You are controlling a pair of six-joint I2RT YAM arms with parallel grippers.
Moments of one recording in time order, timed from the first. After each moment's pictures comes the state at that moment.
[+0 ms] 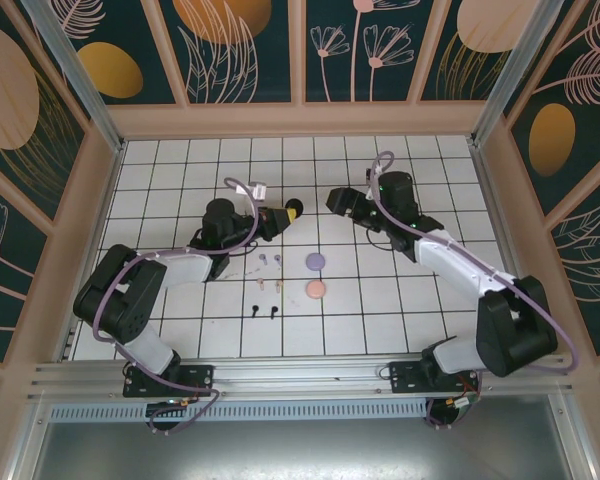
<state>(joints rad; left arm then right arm) -0.48 1.65 0.70 0.78 0.60 -0.65 0.42 1.36 0.87 -0.01 -0.36 0.67</state>
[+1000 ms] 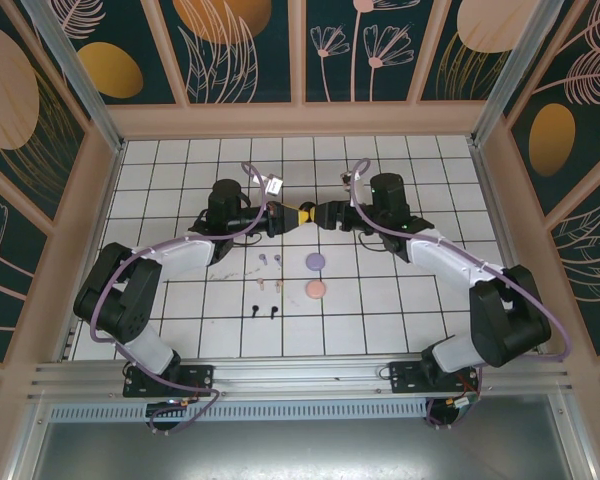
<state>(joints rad) -0.48 1.65 0.86 0.55 0.86 -0.58 0.46 1.44 0.88 0.08 -0.58 0.46</state>
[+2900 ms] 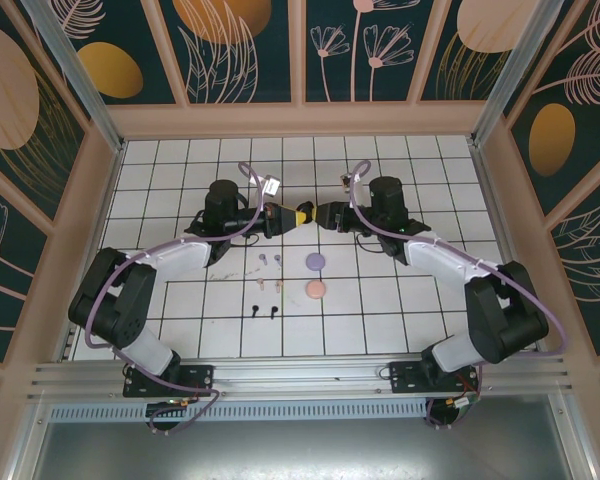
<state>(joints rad) -0.47 1.61 0.84 0.52 0.87 -0.58 0.46 1.47 0.84 0.17 -0.58 0.52</state>
